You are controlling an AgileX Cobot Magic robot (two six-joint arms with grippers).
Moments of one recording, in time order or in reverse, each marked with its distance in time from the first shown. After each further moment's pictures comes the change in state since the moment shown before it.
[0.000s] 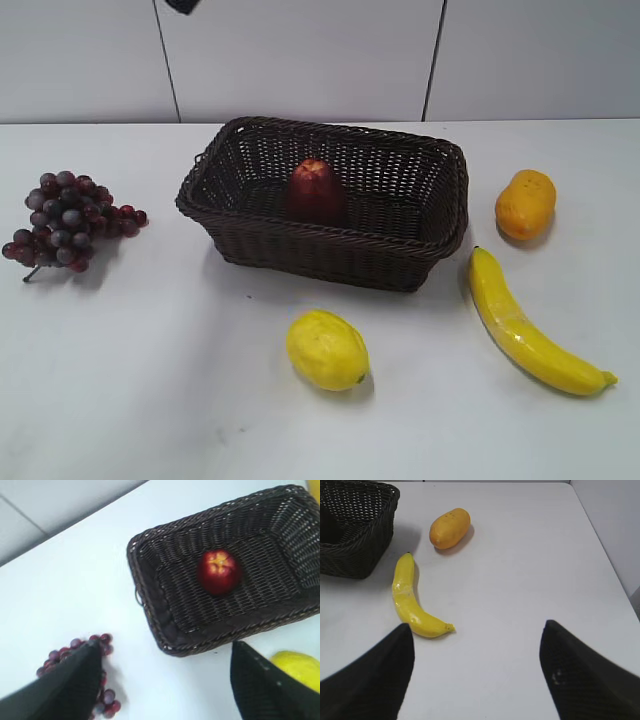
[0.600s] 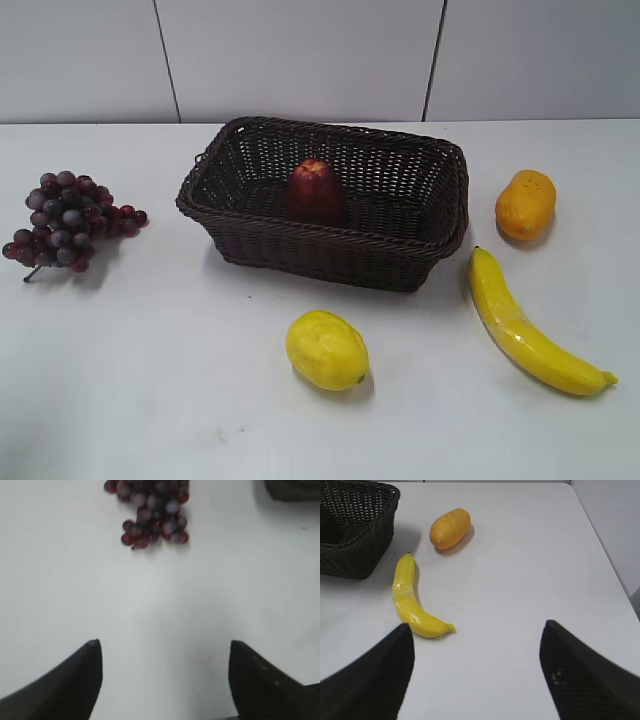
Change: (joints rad) left arm 0.406 -0.604 0.804 0.010 -0.024 -0.032; right arm 0.000 0.000 0.000 0.000 0.000 0.000
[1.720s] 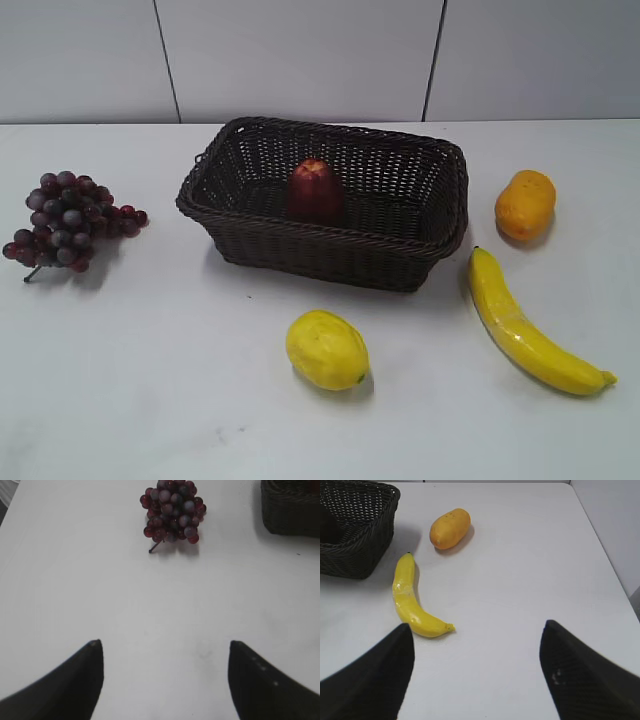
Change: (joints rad) left arm 0.056 -0.966 0.560 -0.027 -0.105 -0.052; right arm 0.000 0.000 0.000 0.000 0.000 0.000
